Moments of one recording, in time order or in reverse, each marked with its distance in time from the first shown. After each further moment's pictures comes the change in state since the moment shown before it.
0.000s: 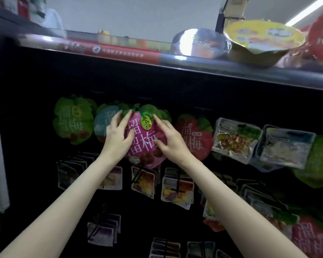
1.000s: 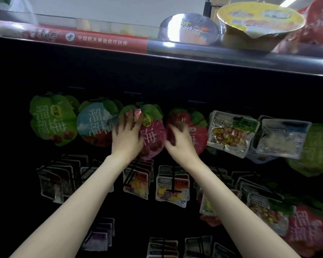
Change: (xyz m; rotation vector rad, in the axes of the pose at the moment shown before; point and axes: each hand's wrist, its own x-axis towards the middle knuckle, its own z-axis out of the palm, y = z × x) left_hand 0.028 -0.010 0.066 0.570 -0.187 0.112; right_hand -0.016 0.028 -0.009 -0.064 0.138 0.342
